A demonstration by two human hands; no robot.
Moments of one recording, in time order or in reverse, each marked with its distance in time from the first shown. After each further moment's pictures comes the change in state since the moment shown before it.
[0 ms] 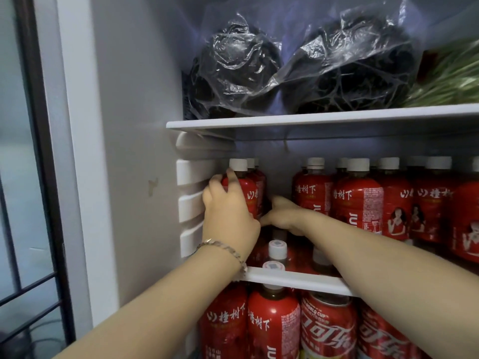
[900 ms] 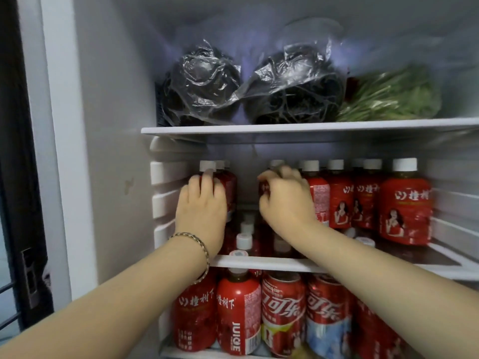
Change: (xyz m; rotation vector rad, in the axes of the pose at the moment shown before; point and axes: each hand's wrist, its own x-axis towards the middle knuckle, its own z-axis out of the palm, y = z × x) left_hand -0.013 0.005 -0.014 0.604 -0.004 0.240; right_hand -0.079 -0.016 -0.023 -0.770 0.705 -0.224
